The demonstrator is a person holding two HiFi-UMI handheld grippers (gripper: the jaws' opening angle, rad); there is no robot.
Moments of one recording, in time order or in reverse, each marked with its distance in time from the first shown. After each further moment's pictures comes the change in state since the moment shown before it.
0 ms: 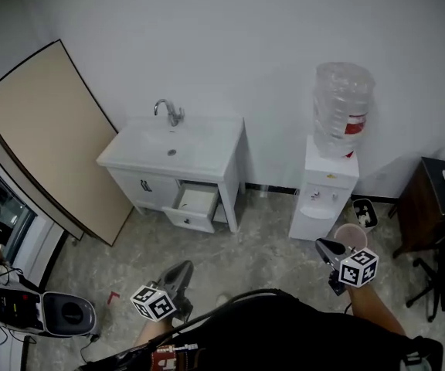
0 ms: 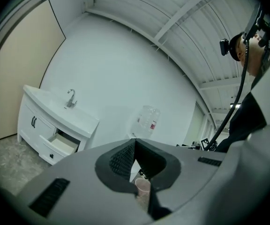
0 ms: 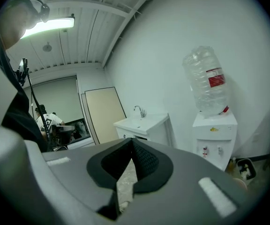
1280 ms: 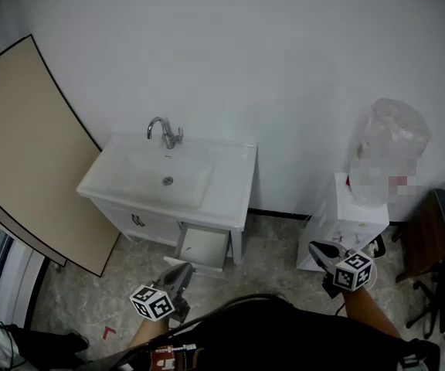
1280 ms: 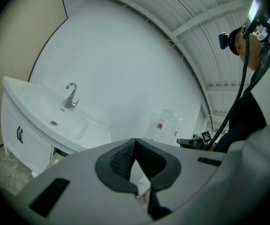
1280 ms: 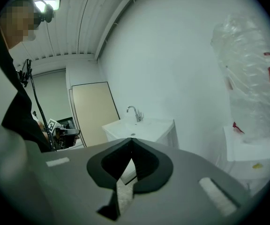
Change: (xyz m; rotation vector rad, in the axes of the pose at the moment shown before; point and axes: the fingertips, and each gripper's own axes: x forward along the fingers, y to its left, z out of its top) left arm 0.187 0.280 0.114 -0.033 0.069 -0.061; right arm 0.316 -0.070 0.114 -0.021 0.035 -0.035
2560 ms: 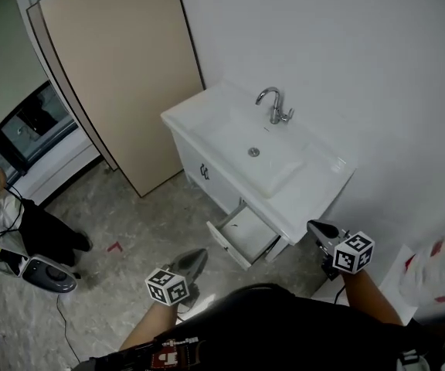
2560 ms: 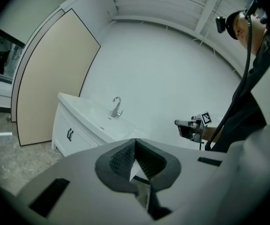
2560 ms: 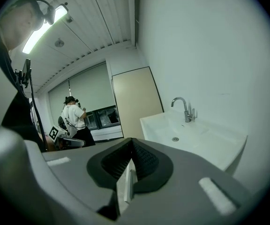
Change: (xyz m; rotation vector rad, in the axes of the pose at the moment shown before) left arm -0.050 0.066 -0.027 -0.085 -0.165 0.541; right arm 0.257 0.060 0.063 -0.204 0.188 0.632
